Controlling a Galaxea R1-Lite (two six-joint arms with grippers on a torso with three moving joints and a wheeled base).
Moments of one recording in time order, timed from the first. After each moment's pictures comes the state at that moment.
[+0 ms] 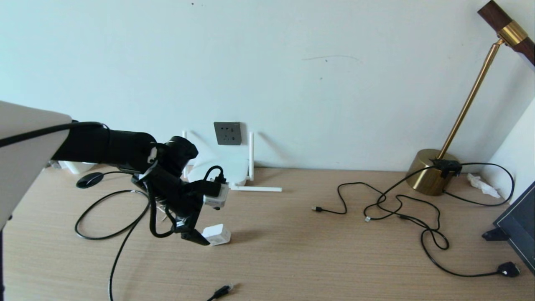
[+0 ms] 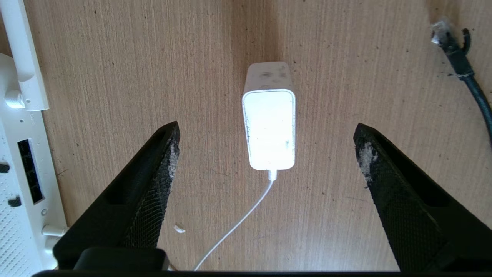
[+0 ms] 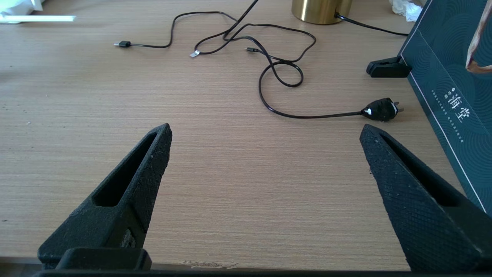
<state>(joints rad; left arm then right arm) -0.24 2.09 -1.54 0.66 -0.34 1.38 0.00 0.00 -0.08 0.18 -0.02 0.04</state>
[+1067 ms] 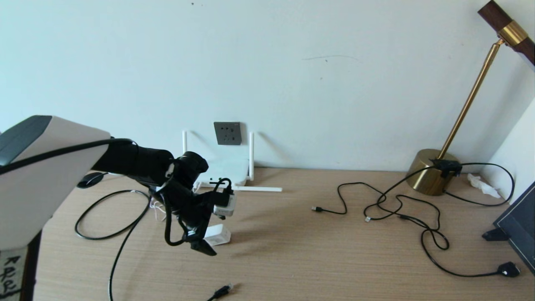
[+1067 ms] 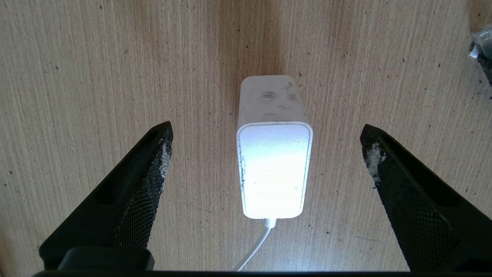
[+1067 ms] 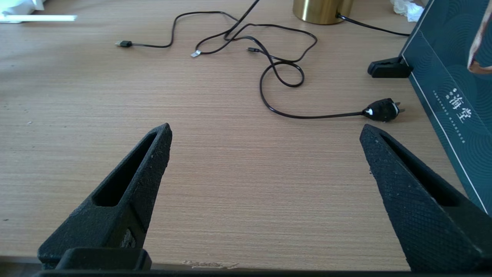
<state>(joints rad) -0.26 2.20 -1.52 0.59 -0.34 1.33 0.00 0.00 -0.08 0.18 -0.02 0.04</state>
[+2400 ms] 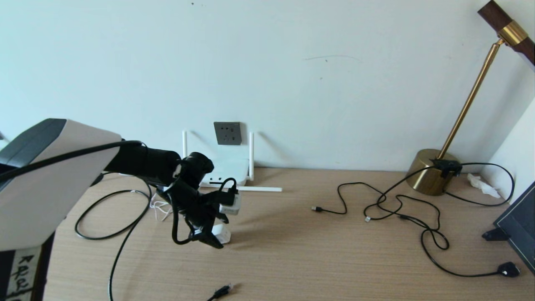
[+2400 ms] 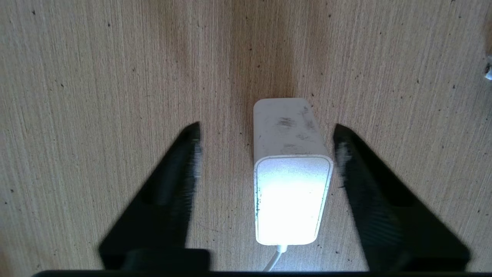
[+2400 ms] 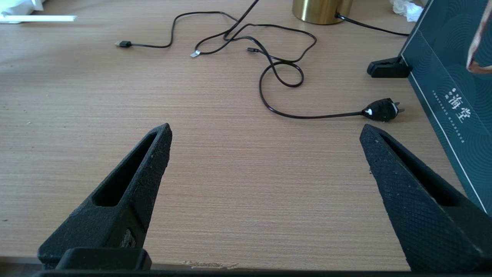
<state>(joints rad) -0.28 2.24 -1.56 0.59 -0.34 1.30 0.01 0.00 -0.08 0.18 -0.02 0.04</state>
